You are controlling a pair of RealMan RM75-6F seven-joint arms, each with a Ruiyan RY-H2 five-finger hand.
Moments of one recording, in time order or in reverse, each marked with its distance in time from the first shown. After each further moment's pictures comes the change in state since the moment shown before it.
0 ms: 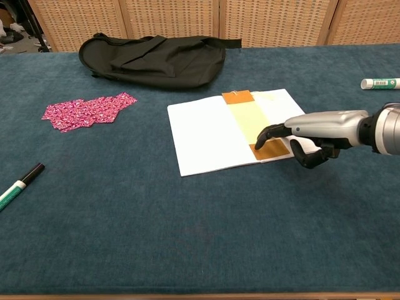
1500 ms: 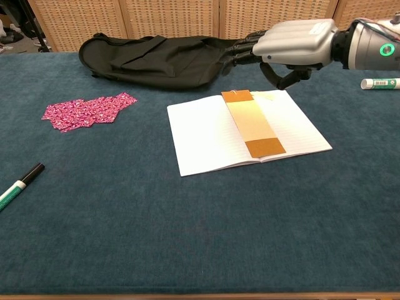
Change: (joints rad) left arm -0.007 0.000 -0.021 0.002 -0.044 -0.012 0.005; right arm 0.204 -0.027 -0.080 0.360 -0.337 0.295 0.142
